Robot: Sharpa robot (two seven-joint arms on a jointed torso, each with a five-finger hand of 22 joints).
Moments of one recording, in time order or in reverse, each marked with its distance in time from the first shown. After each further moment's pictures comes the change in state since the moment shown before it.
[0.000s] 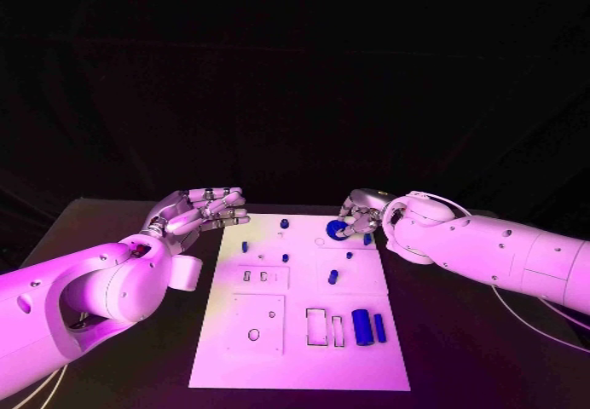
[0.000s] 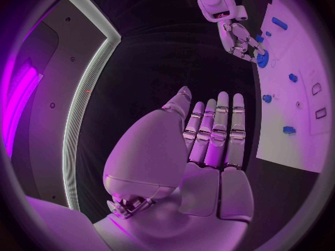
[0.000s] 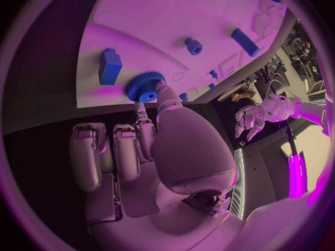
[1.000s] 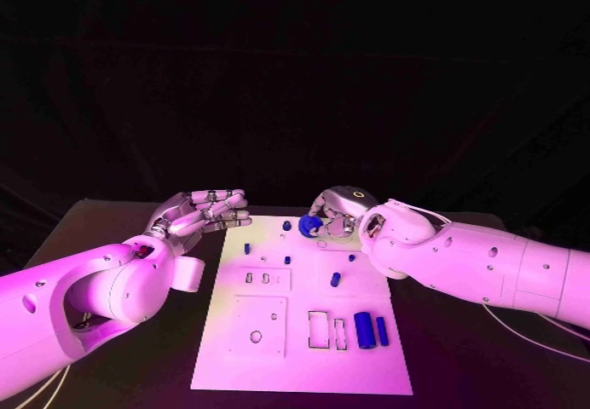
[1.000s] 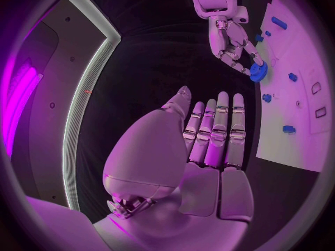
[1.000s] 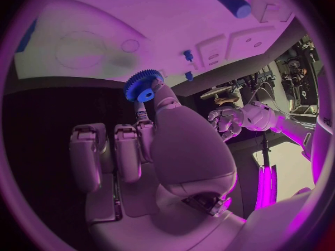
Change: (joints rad) left arm 0.000 0.001 0.000 -0.003 0.000 0.000 -0.002; left_hand -0.004 -0.004 0.003 -0.003 0.000 0.000 0.000 0.000 0.000 0.000 0.000 0.000 0.000 0.000 0.000 0.000 0.001 0.000 0.000 0.000 0.000 -0.001; right arm -0.002 0.040 -0.001 0.156 -0.181 -0.196 -0.030; right_hand 0.040 0.001 0.062 -0.012 -0.027 0.024 0.000 0.020 0.002 0.018 -0.018 0.008 -0.002 0.000 -0.022 0.004 0.000 -0.016 0.000 -0.018 0.020 0.000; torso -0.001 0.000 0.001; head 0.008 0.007
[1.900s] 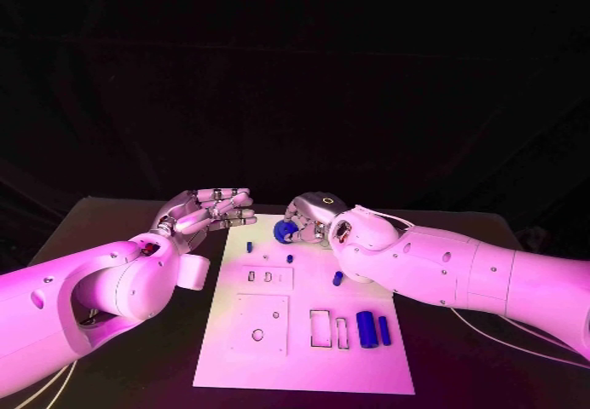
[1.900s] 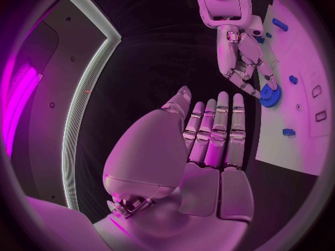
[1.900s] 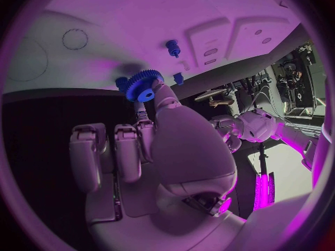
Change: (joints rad) left arm 0.000 0.007 0.000 0.000 0.000 0.001 0.000; left_hand 0.000 0.000 0.000 0.000 0.000 0.000 0.000 0.000 0.000 0.000 0.000 0.000 0.000 0.000 0.000 0.000 0.000 0.000 0.000 0.000 0.000 0.000; right arm -0.025 0.162 -0.006 -0.112 -0.032 0.001 -0.012; right_hand -0.010 -0.010 0.008 0.008 -0.003 0.000 0.000 -0.001 0.000 0.000 0.000 0.000 0.000 0.000 0.000 0.000 0.001 0.000 0.000 0.000 0.000 0.001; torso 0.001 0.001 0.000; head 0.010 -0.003
